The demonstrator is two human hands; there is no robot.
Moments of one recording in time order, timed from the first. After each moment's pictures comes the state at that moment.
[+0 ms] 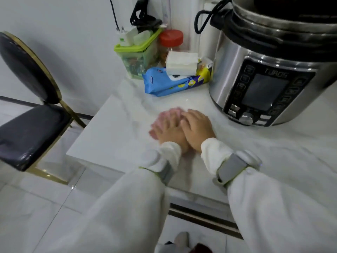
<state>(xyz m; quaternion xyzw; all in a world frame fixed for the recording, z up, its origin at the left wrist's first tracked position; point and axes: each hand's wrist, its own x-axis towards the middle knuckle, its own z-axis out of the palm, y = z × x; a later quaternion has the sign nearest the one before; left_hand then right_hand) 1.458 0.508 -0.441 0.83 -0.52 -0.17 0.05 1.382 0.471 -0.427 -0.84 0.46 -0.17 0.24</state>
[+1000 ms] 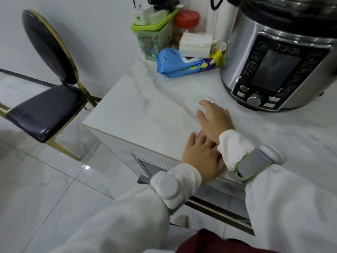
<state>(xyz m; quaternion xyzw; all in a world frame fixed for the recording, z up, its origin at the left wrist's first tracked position) 1.373 0.602 -0.456 0.68 -0.72 -0.09 0.02 1.339 0.502 -0.425 -0.84 0.47 -0.12 0.25</state>
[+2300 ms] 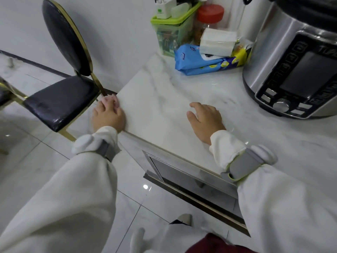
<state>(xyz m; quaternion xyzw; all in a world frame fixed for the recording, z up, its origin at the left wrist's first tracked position) 1.641 0.648 -0.462 0.96 -0.24 -0.06 0.15 1.398 0.523 -0.425 -0.86 0.42 -0.08 0.27</state>
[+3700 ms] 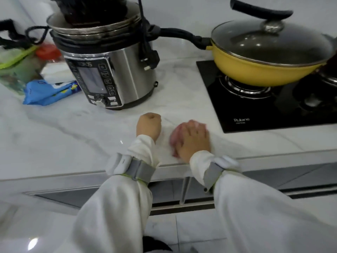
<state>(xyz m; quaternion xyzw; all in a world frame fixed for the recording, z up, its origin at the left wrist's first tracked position) 1.153 0.507 -0.406 0.72 -0.37 -0.39 0.44 1.022 0.527 -0.456 -0.75 0.66 -0.02 0.10</state>
